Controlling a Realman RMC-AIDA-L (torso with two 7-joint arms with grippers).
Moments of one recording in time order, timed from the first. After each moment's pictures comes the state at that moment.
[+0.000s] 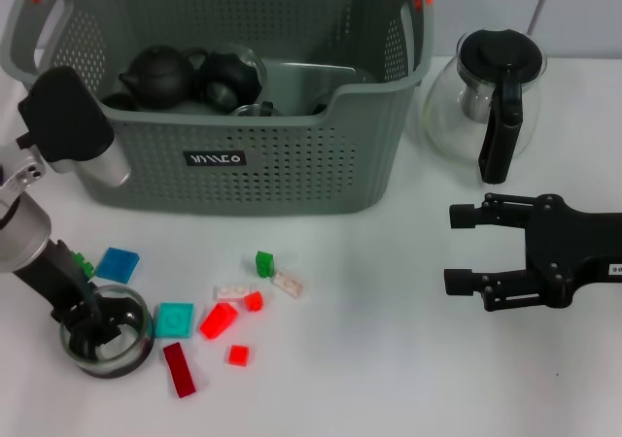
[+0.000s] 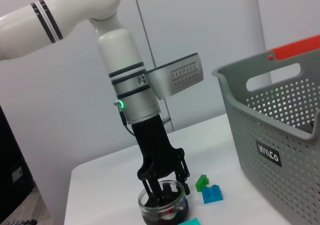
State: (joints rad) left arm -0.56 -2.17 -2.05 -1.27 -0.19 1.68 -2.09; right arm 0.49 2.04 -0.83 -0.74 -1.91 -1.76 1.43
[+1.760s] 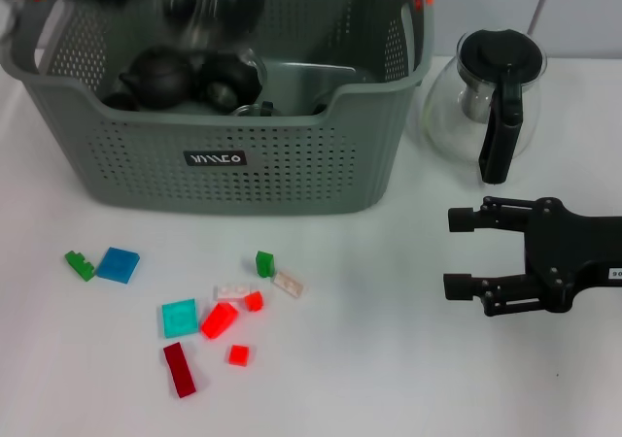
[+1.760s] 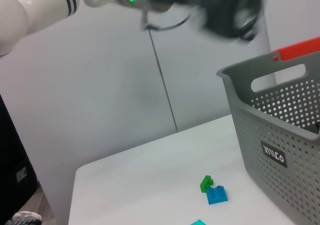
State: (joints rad) left arm -0.71 -2.00 -2.63 -1.17 -1.10 1.73 -2.02; right arm 0.49 2.04 -0.83 -0.73 -1.91 -1.77 1.41
